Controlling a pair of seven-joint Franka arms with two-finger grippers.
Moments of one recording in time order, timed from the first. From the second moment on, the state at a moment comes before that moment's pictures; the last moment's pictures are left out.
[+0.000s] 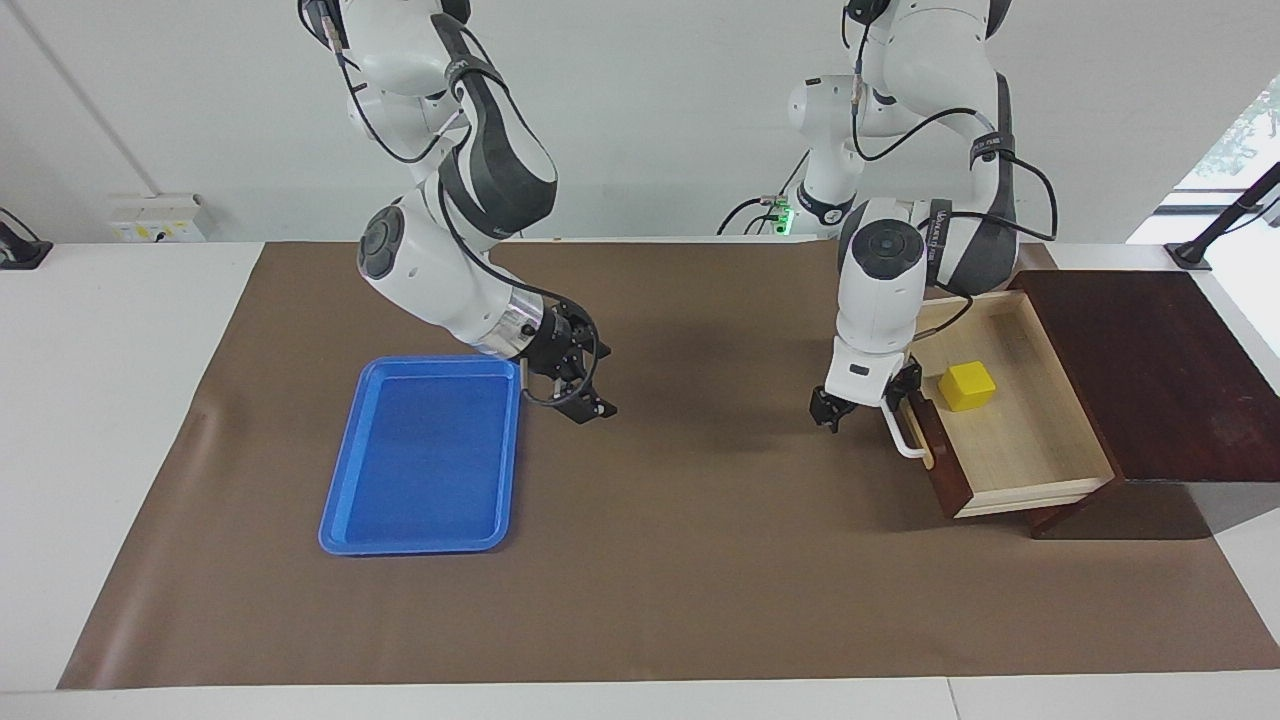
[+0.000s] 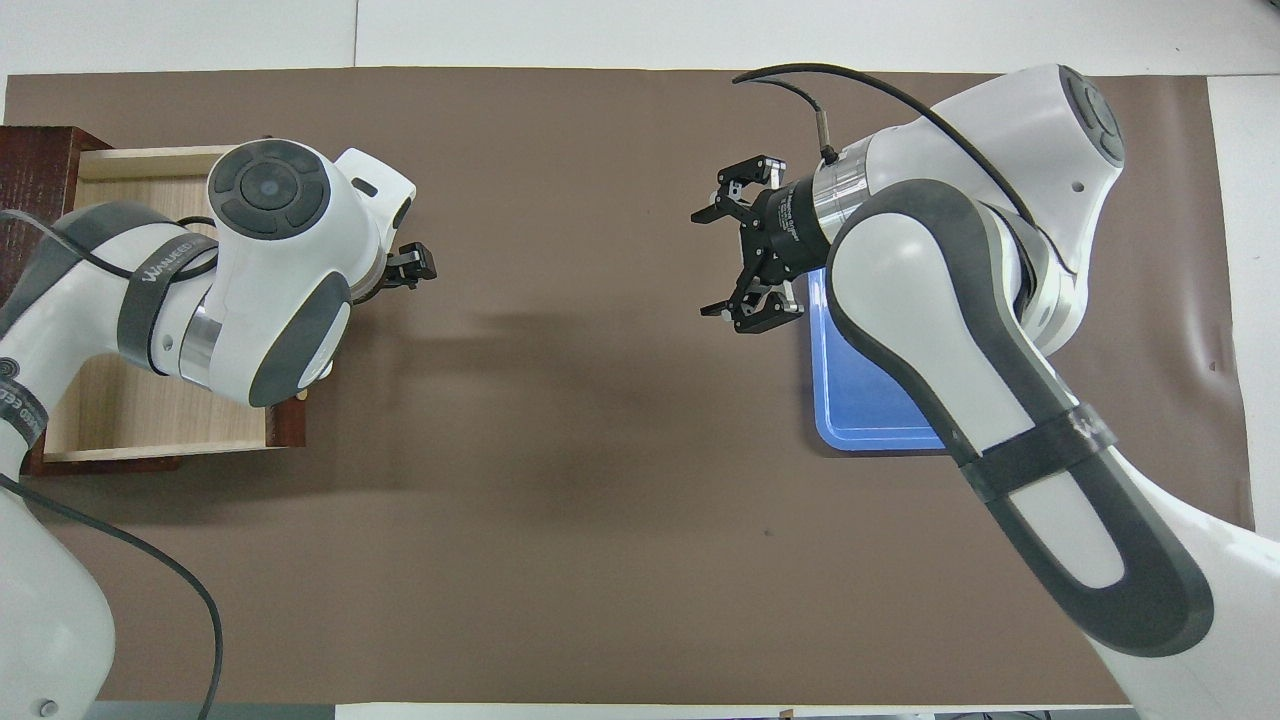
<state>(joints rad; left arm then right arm) -0.11 0.28 -0.26 -1.79 0.30 2.04 -0.69 0.29 0.34 0.01 -1.60 0.70 2.01 1.52</state>
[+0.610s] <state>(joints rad) -0.11 0.29 -0.26 -1.57 0.17 1.80 -0.75 0.30 0.34 0.02 -1.58 0.71 2.00 1.52</state>
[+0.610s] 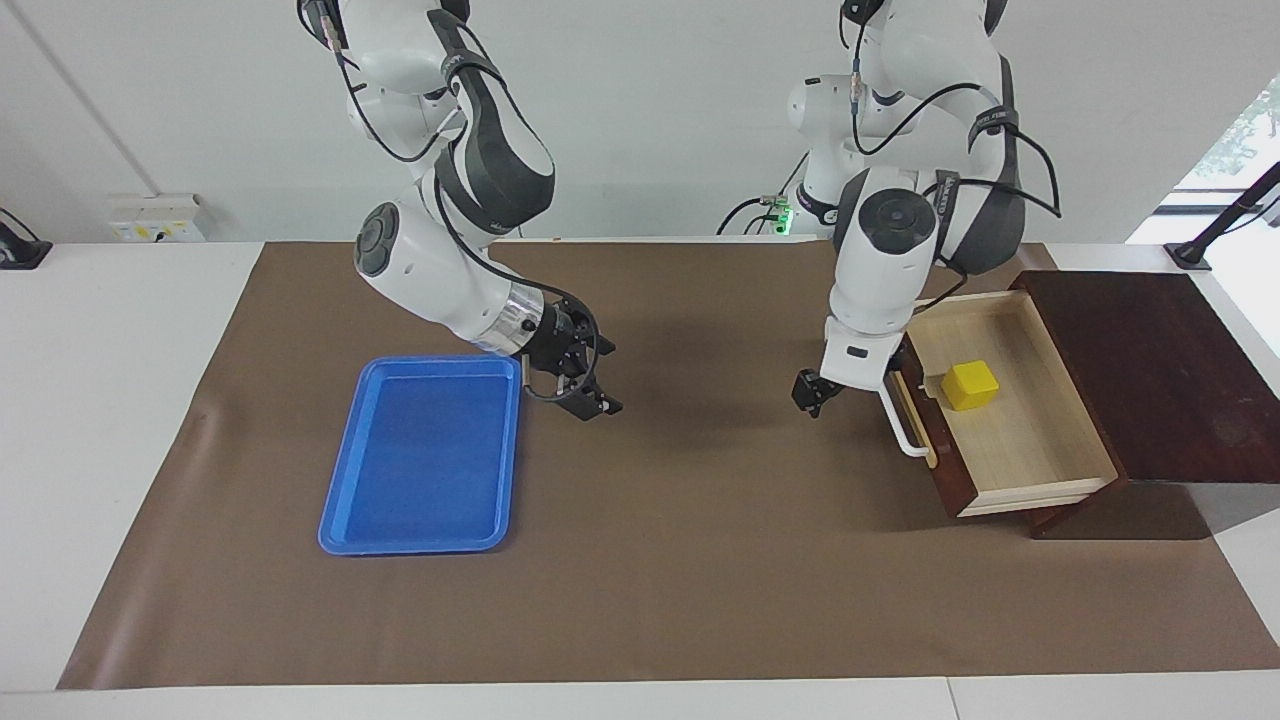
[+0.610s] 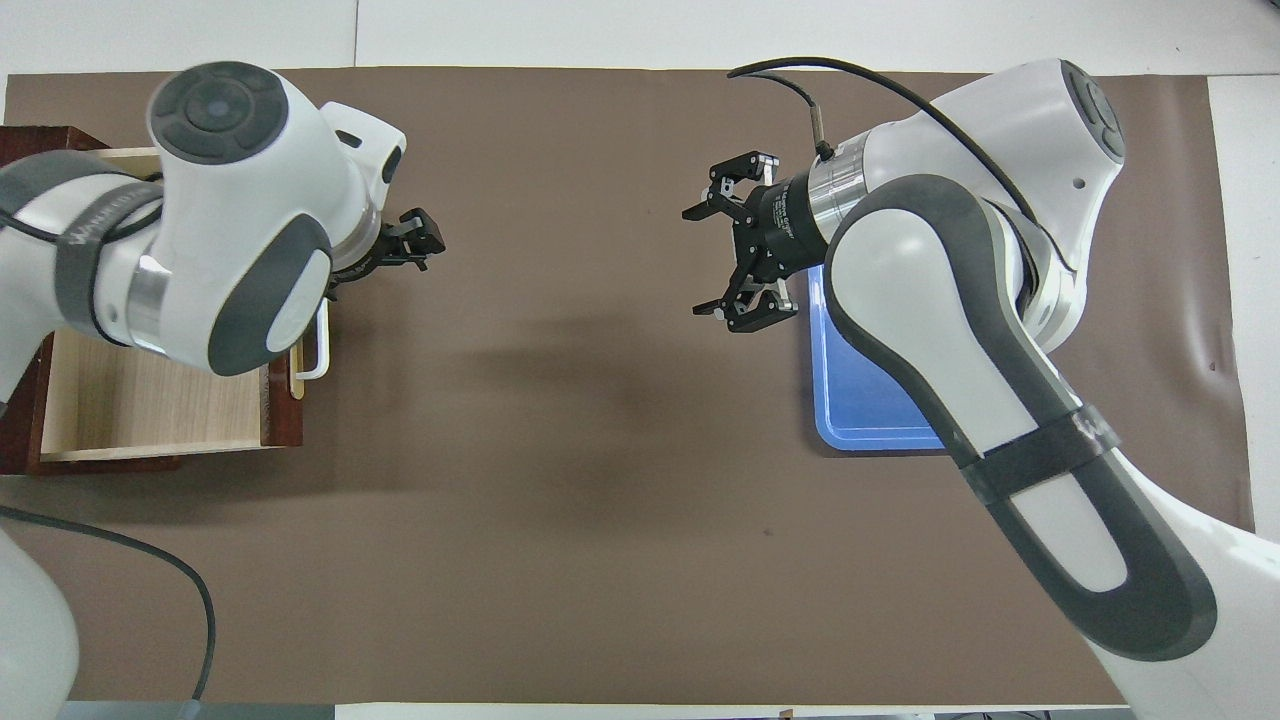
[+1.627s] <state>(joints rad) -0.06 0.21 0.14 -1.65 0.03 1.87 -1.31 0.30 0.34 0.02 -1.58 0.71 1.97 1.48</state>
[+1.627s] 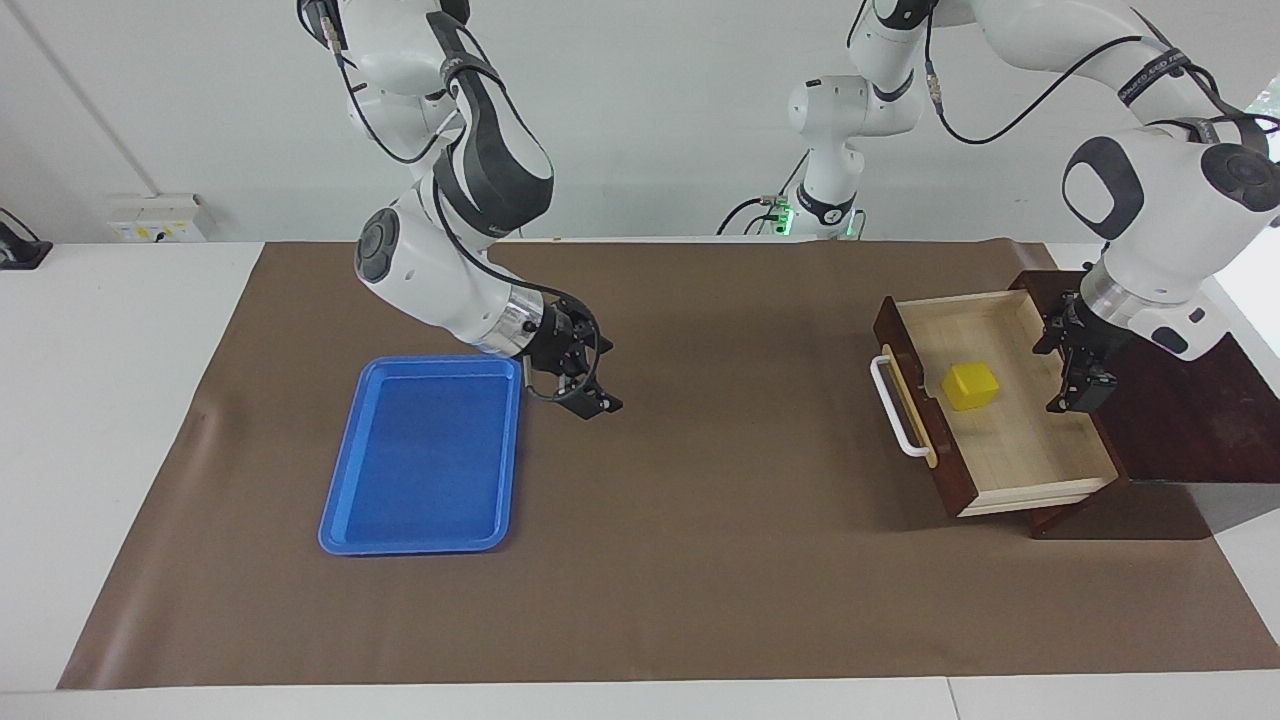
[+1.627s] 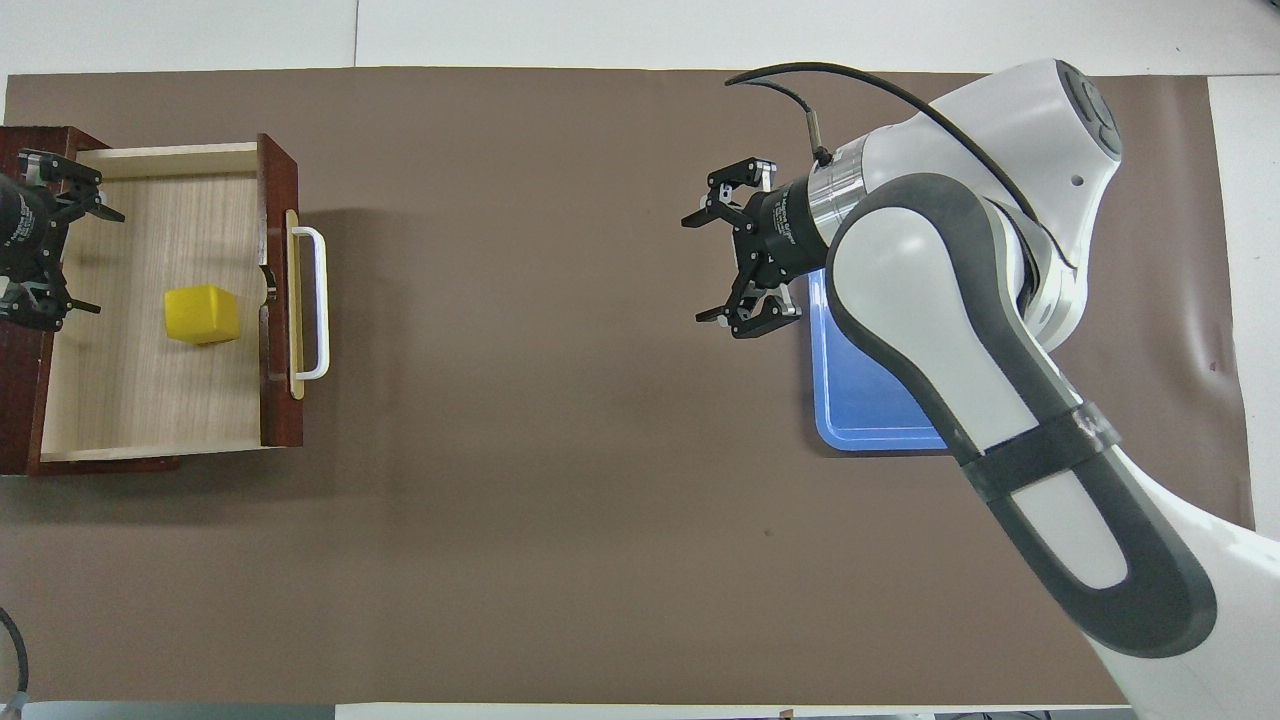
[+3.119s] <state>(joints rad) -0.08 0.13 0.08 -1.86 0.02 1.91 -1.60 0.29 0.34 0.01 -1.59 0.71 1.95 1.44</state>
